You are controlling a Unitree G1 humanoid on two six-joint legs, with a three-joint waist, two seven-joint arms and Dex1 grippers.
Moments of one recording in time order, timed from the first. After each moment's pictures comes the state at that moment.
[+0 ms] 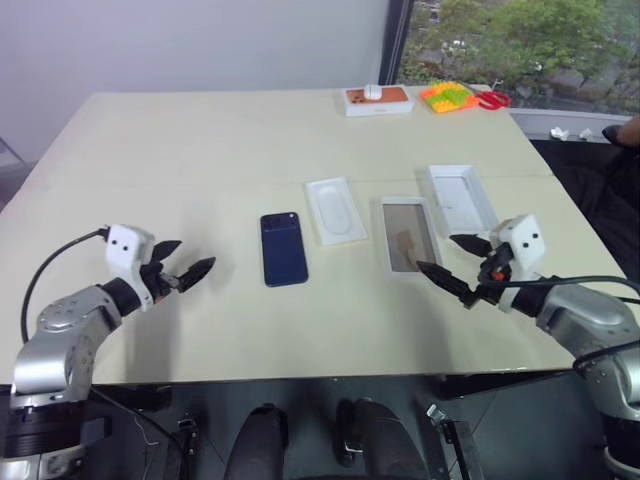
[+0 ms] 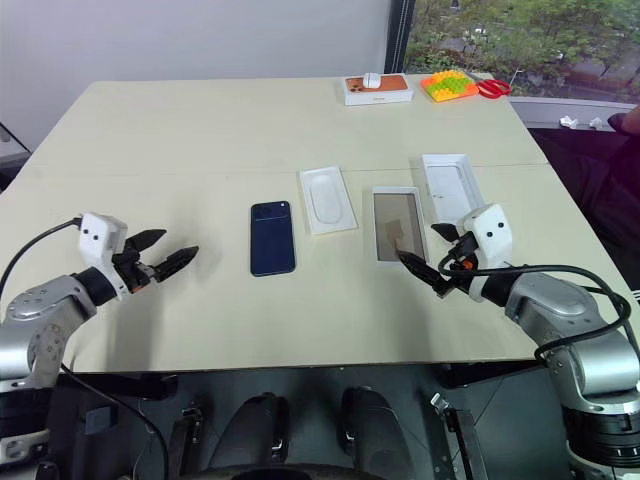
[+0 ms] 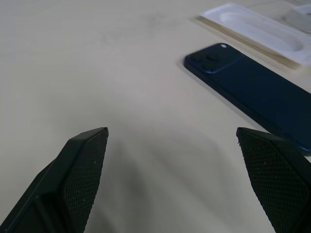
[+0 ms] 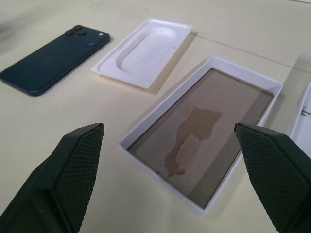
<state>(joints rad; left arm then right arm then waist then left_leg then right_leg) -0.14 0.64 0.28 -0.09 -0.47 0.50 -0.72 -0.10 -0.71 -0.23 -0.43 0.54 0.67 0.61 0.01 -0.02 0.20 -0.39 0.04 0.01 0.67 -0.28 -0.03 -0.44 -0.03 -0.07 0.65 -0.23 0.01</state>
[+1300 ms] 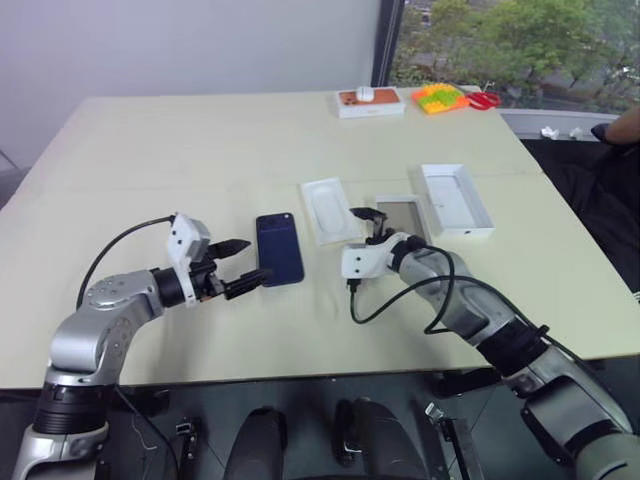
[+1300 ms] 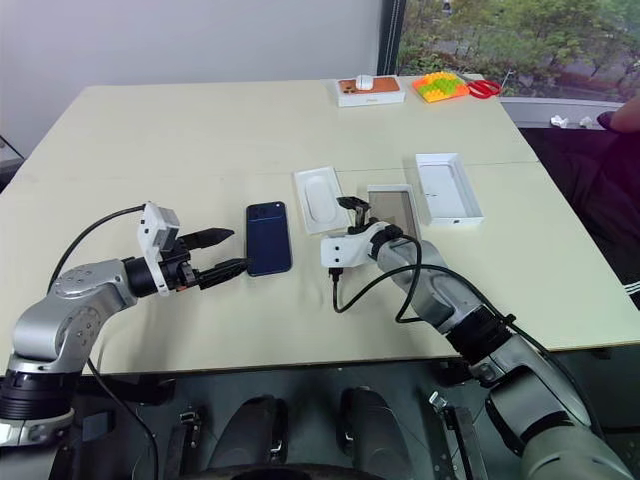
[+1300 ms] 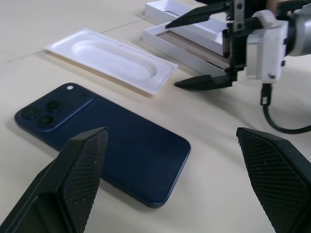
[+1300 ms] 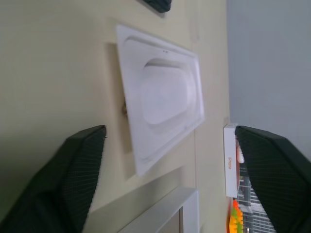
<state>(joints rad) -0.23 0.63 0.13 -0.21 -0.56 0.57 -0.90 -0.62 -0.56 0.56 0.16 -0.64 0.04 0.37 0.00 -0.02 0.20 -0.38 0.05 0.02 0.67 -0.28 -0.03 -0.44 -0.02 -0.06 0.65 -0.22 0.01</state>
